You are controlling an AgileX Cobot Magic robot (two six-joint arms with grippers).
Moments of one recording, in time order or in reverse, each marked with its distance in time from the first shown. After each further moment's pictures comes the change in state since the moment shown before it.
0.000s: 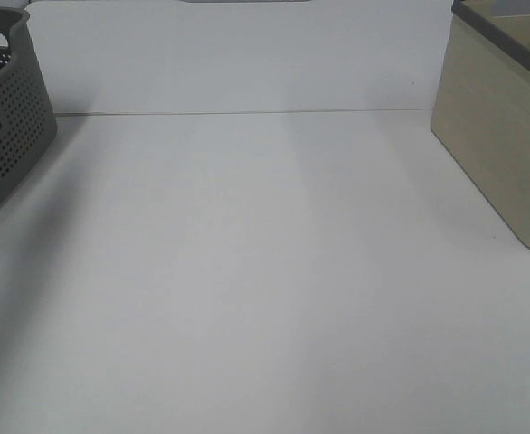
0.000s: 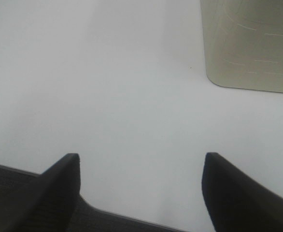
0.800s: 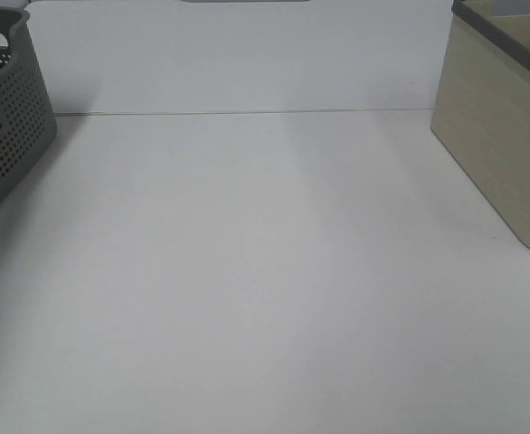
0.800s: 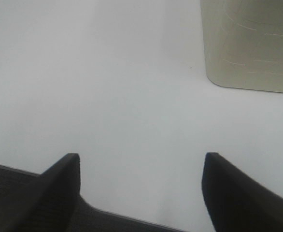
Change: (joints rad) left arm 0.133 0.471 -0.099 0.045 -0.239 0.077; right arm 0.000 0.000 0.000 0.000 0.000 0.000
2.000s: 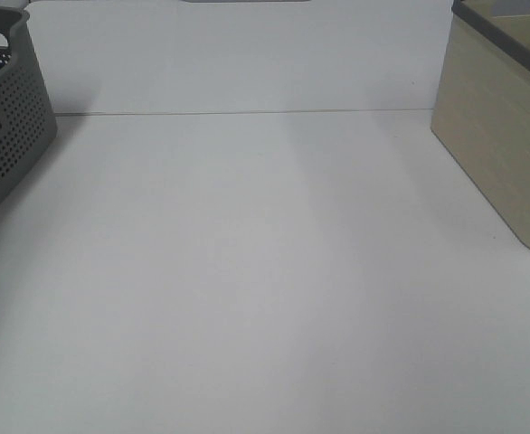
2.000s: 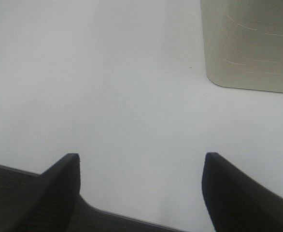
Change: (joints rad) left arm 0.053 0.067 -0.001 0.037 -0.049 -0.027; right arm 0.000 0.000 0.000 0.000 0.000 0.000
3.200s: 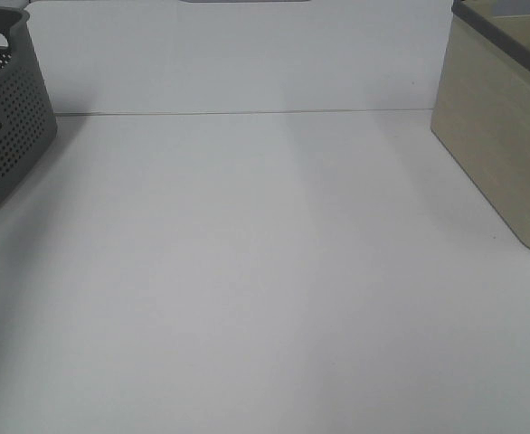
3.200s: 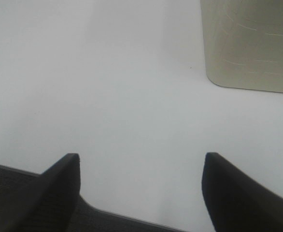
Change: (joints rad) left arm -0.068 -0.724 0.000 -0.153 0.094 -0.180; right arm 0.000 0.000 0.000 0.000 0.000 0.000
